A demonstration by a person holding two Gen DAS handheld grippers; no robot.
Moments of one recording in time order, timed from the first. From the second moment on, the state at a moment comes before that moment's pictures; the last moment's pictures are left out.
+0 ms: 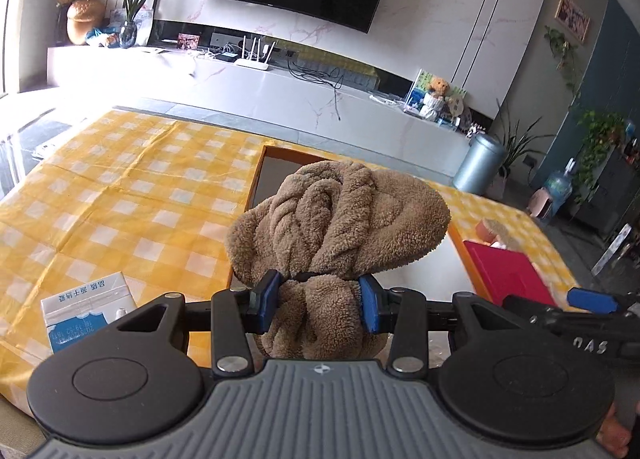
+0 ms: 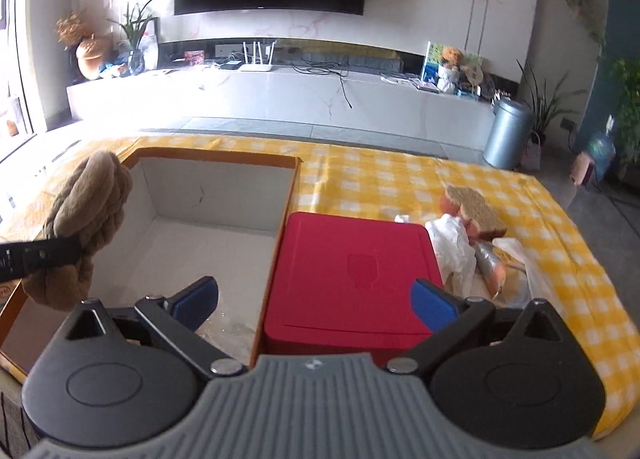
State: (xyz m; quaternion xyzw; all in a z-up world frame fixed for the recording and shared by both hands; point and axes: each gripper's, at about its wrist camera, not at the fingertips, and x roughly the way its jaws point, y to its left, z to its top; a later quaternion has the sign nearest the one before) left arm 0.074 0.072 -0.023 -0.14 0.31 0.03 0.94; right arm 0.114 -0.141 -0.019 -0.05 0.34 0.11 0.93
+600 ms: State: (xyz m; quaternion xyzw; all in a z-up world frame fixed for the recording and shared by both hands) left arm 0.056 0.049 -0.014 -0.06 0.26 0.07 0.96; right arm 0.112 -0.158 -0.027 -0.04 0.35 0.10 0.93
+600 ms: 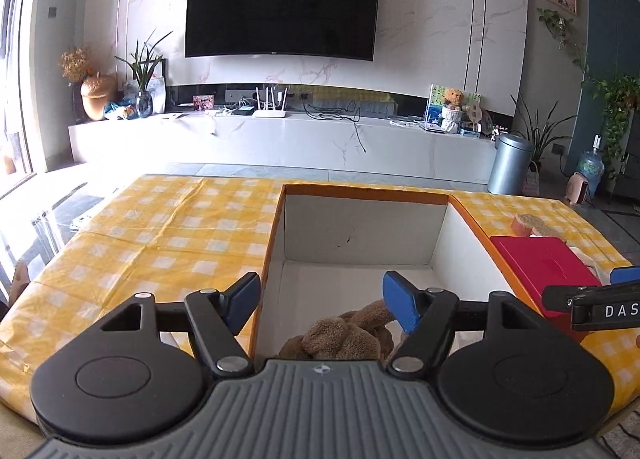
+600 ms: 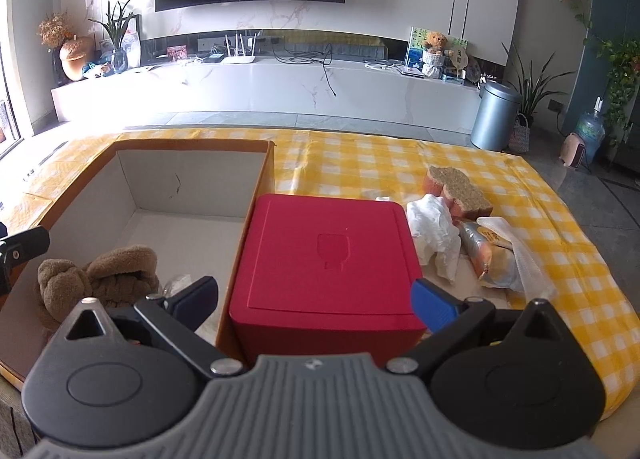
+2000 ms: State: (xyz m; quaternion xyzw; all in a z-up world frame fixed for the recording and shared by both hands) left arm 0.081 -0.031 0.024 -0.02 0.27 -0.03 0.96; right arm 0.170 -0.372 -0.090 0.12 0.42 -0.12 0.89
